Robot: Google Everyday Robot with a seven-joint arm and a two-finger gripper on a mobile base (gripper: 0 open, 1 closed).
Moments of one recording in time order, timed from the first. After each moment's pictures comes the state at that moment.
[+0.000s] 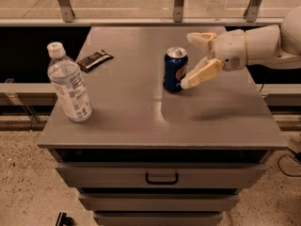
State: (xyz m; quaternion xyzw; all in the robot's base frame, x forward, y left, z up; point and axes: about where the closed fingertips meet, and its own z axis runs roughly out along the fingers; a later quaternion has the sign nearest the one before) arm 0.604 -0.100 0.926 -0.55 0.60 0.30 0.49
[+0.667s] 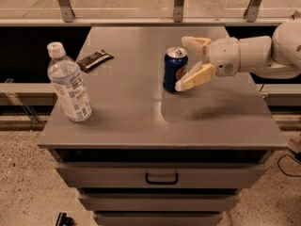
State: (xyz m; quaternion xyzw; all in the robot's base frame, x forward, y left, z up) arm 0.604 -0.085 0.917 -0.54 0.58 0.34 0.52
